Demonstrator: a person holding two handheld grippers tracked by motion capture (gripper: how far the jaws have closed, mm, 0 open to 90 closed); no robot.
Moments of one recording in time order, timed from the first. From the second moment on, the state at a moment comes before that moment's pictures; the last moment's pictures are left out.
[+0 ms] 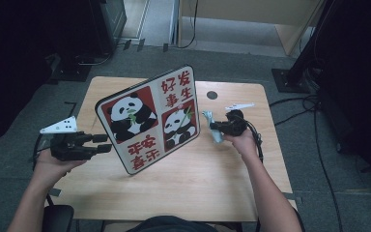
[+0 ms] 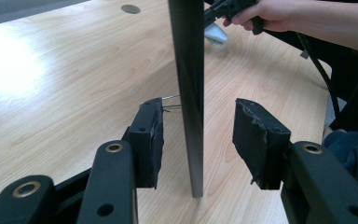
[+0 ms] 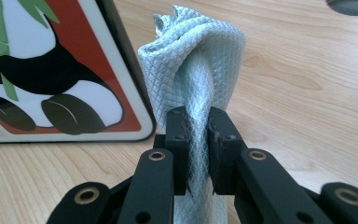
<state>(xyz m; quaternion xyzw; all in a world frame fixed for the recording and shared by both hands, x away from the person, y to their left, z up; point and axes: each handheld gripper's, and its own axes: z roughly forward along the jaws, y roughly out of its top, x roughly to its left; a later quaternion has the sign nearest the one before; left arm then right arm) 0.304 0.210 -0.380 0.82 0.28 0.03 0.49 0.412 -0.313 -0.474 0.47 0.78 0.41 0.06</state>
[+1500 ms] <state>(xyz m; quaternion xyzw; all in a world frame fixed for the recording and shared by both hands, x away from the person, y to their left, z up) 0.389 0.221 -0.434 0.81 0.37 0.05 0.45 0.410 -0.343 -0.500 0.51 0.78 0.37 0.09</state>
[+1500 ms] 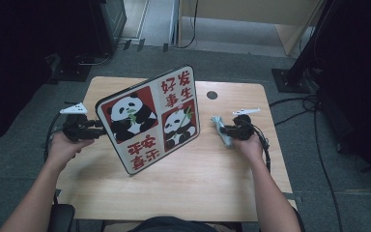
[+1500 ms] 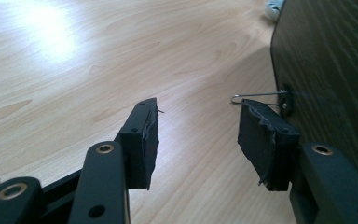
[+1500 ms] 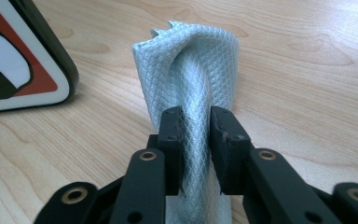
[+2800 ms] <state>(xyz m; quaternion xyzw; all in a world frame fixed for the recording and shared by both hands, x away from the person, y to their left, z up) 0.406 0.235 -0.465 0.82 0.41 0.07 0.40 0.373 -0.387 -0.482 0.53 0.73 0.41 0.15</state>
